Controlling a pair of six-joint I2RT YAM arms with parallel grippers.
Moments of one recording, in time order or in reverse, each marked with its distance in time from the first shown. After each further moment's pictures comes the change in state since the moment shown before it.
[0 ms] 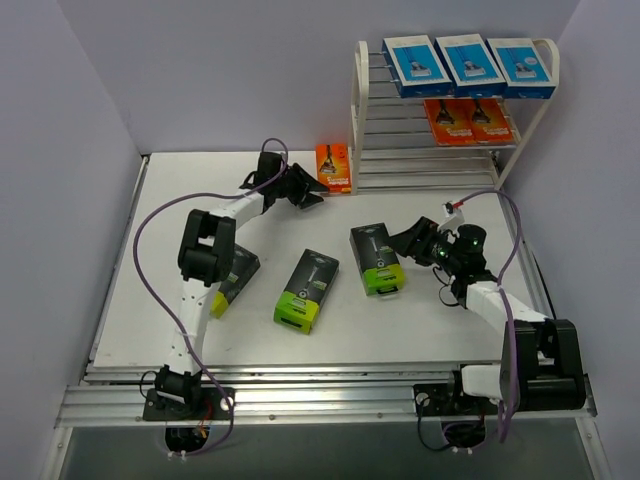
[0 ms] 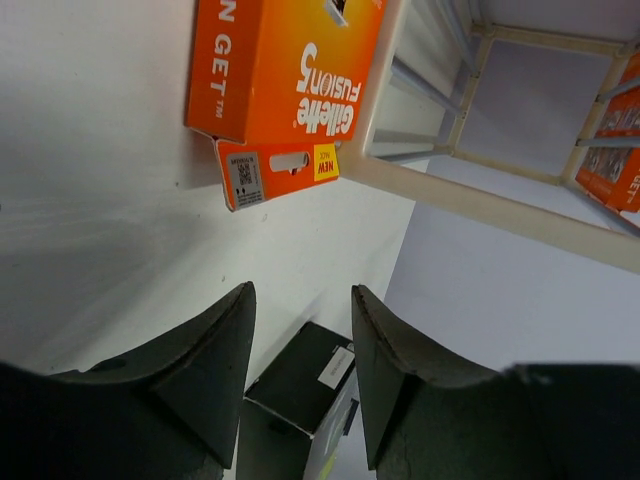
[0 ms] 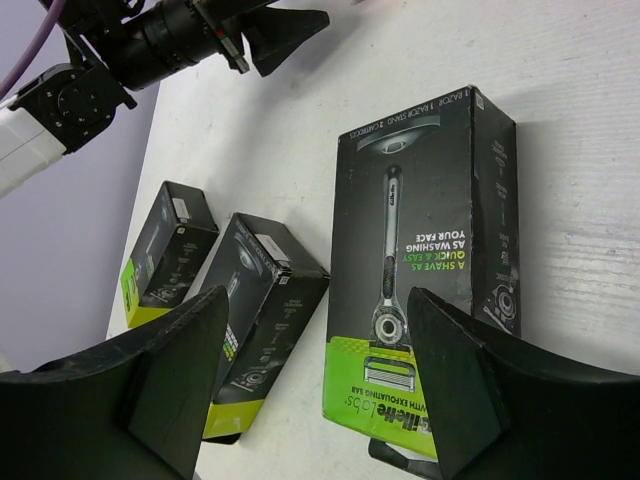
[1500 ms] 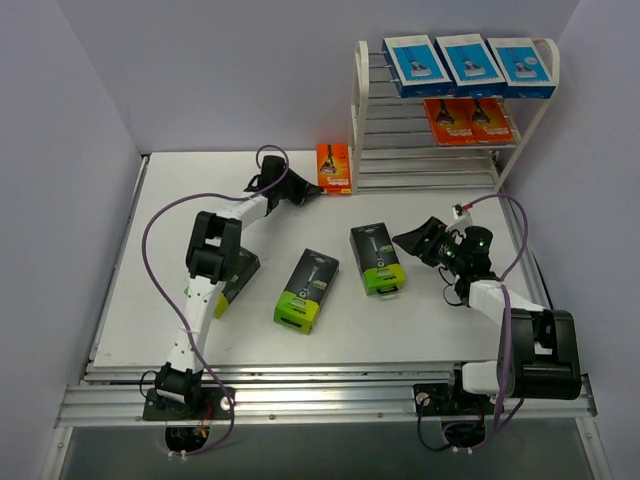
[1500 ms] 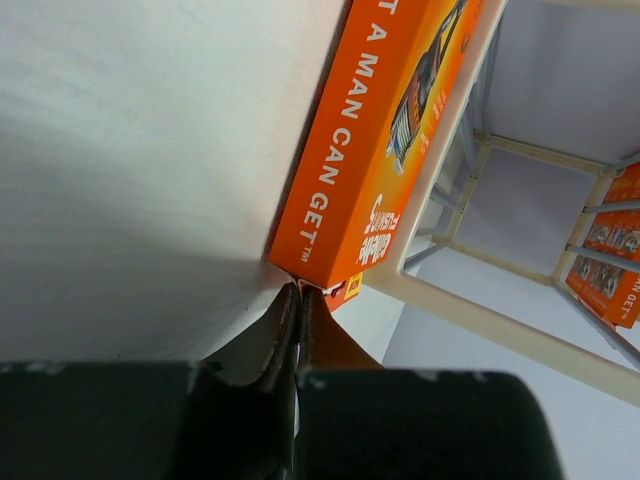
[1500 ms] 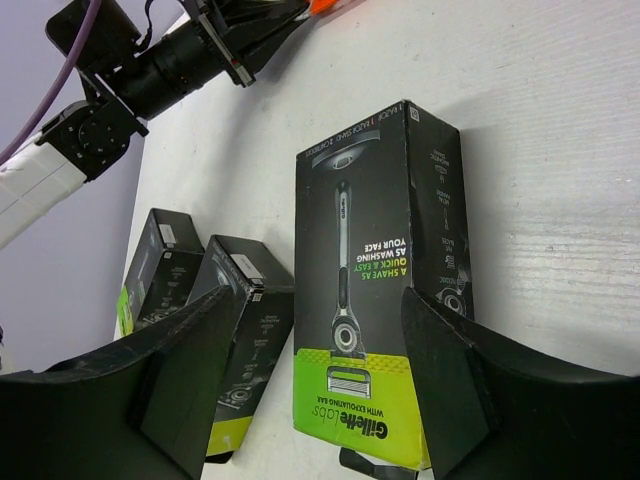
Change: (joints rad) left arm -0.001 0.141 0.138 0.021 -0.168 -0.110; right arm -0.072 0.058 -0.019 0.066 -0.015 0.031
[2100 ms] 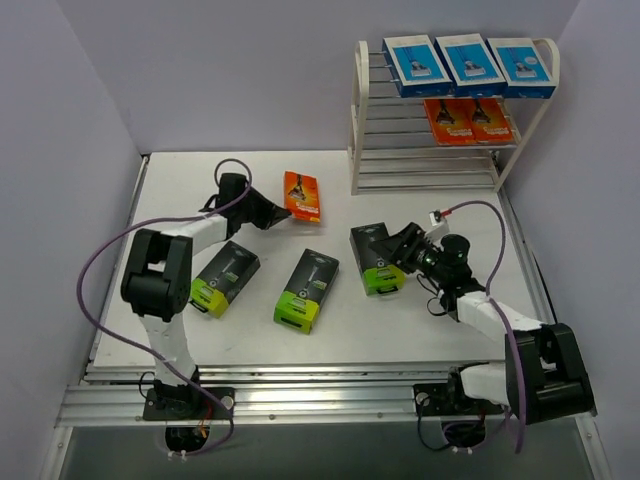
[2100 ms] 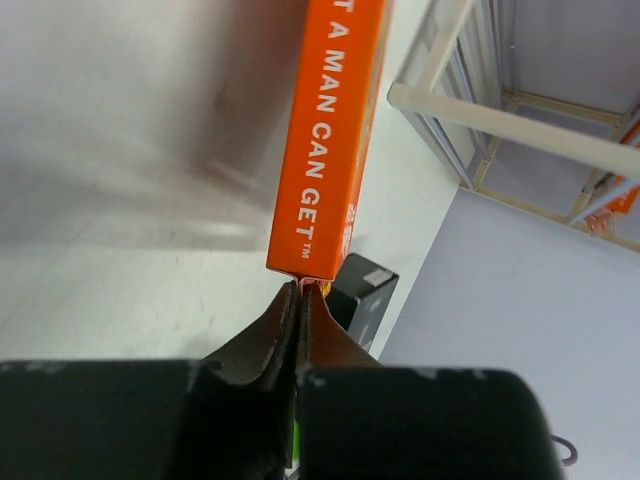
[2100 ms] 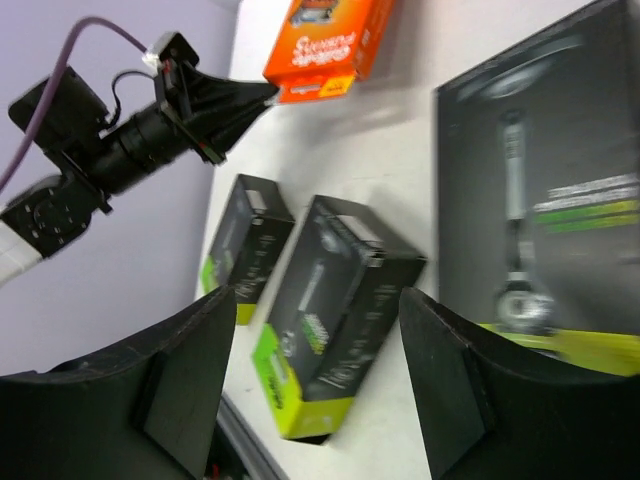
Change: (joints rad) left arm 0.072 -0.663 -0.818 0.042 -0.027 0.083; right arm 0.197 -0.087 -0.061 0.073 0.085 0.198
